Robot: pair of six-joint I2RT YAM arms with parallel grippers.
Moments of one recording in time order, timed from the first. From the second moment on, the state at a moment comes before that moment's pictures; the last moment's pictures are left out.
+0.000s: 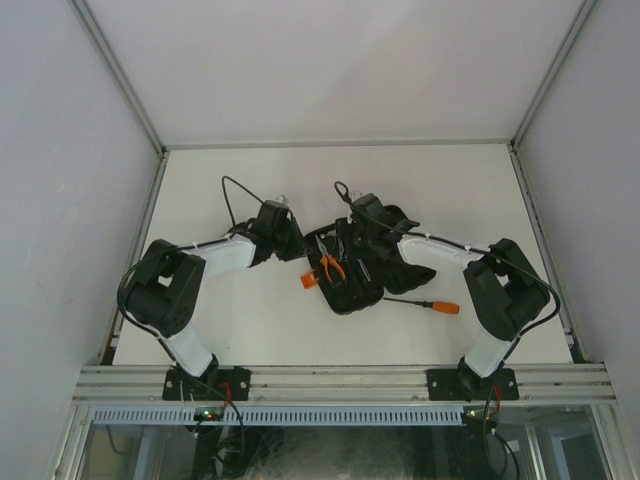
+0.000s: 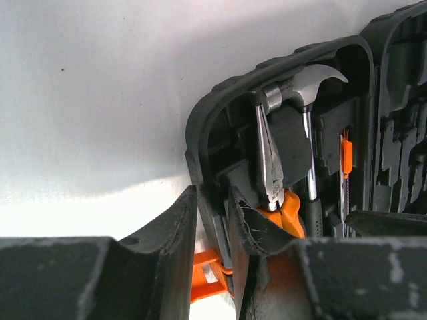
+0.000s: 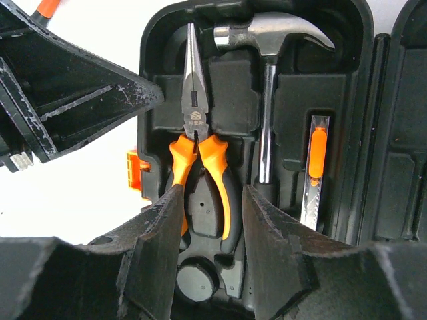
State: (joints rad) left arm -0.48 1.71 0.90 -0.03 0.11 -0.77; right arm 0.66 1.71 1.07 -0.20 -0.14 0.45
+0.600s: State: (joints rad) left arm -0.48 1.71 0.90 -0.02 0.11 -0.78; right arm 0.69 1.71 1.07 -0.19 -0.10 0.48
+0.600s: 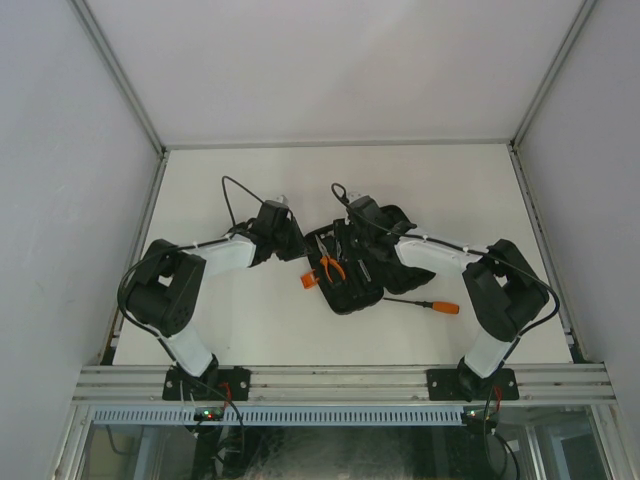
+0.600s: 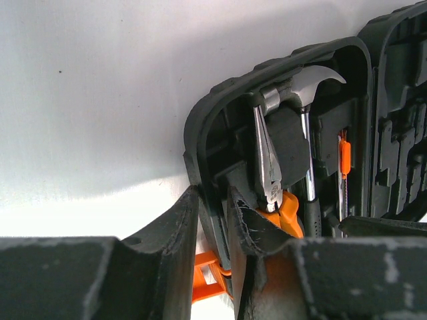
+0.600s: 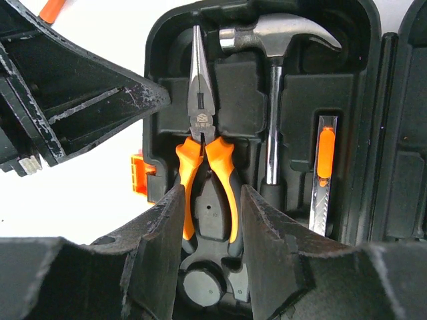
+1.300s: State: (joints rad) left arm -0.48 1.71 0.90 -0.02 0.11 -0.78; right arm 0.70 1.75 1.07 -0.17 -0.17 0.48
